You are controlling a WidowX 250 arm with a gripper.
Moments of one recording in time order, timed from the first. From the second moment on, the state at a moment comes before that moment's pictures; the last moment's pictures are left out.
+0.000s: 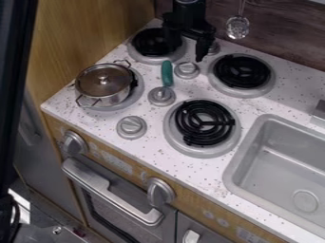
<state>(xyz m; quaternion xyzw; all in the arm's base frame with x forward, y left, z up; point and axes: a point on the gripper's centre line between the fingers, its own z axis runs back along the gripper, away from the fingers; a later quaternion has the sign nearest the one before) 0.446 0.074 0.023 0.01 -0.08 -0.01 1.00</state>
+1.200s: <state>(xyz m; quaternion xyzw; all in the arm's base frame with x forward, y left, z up) 0.342 0.174 0.007 0.04 -0.05 0.17 0.98</state>
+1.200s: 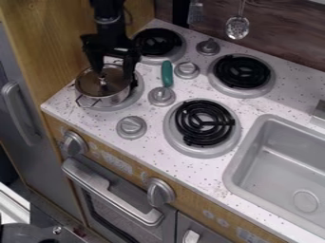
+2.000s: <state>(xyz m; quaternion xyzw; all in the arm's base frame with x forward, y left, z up) 0.340 0.196 -0.012 0.02 -0.05 0.19 0.98</state>
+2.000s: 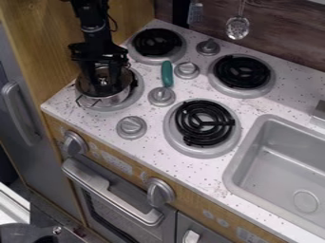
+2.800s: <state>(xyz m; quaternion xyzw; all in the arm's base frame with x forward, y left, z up) 0.411 0.119 0.029 0.08 -0.07 0.03 0.99</state>
